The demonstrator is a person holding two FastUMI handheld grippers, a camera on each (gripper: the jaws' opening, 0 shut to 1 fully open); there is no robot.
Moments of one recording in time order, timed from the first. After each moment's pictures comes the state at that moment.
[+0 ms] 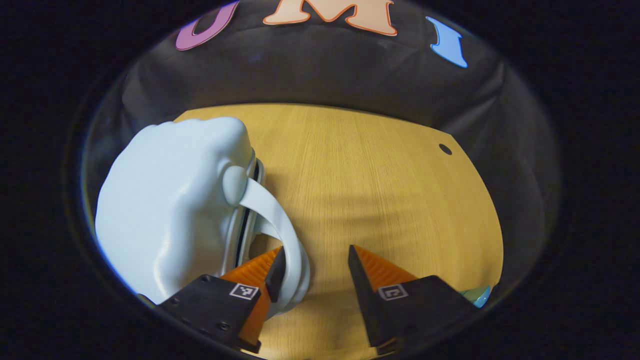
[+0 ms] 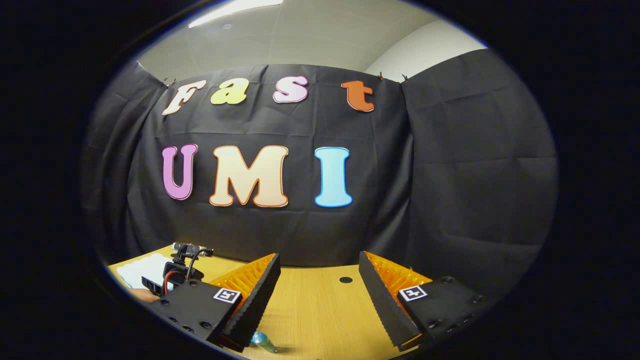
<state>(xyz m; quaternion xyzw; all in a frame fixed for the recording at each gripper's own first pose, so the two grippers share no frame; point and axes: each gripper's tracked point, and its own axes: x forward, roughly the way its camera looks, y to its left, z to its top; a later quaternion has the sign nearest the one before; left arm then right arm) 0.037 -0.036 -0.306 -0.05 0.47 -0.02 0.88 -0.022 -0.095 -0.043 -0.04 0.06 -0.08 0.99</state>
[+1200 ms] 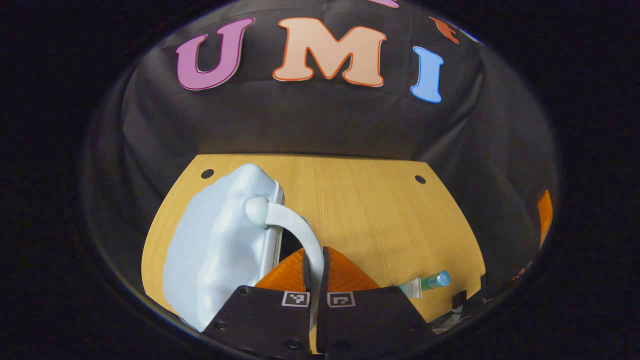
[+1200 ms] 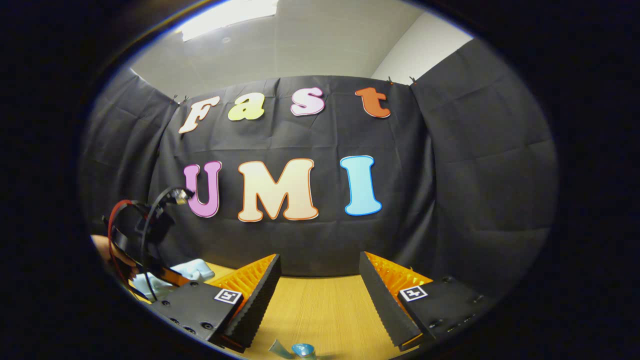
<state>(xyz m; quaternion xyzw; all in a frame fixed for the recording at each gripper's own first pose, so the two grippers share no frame) 0.030 0.016 -0.149 -0.04 0.37 -0.09 0.92 -0.016 -0.003 -0.054 -0.01 0.04 -0.02 1.00</state>
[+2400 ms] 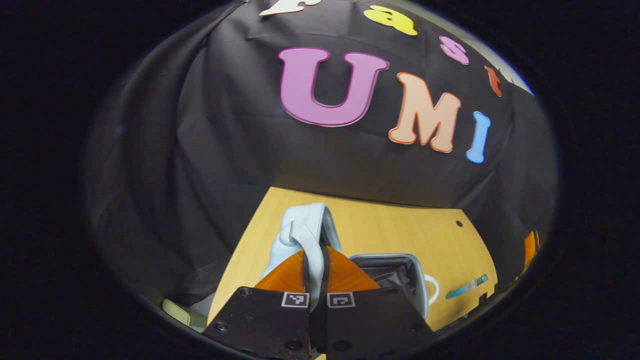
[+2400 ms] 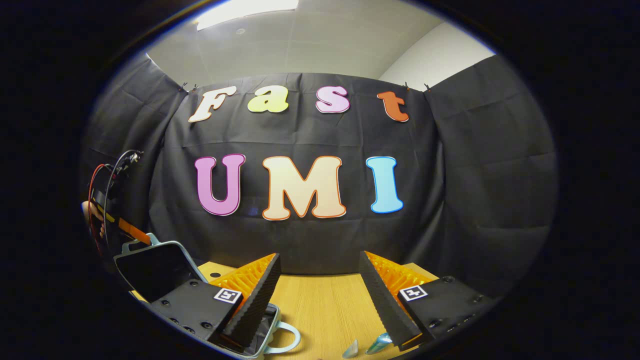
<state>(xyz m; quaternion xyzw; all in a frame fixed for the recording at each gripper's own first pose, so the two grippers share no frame) 0.057 0.344 -0.100 -0.07 0.29 0.01 0.96 -0.012 0.145 -0.047 -0.03 0.03 -0.05 1.00</state>
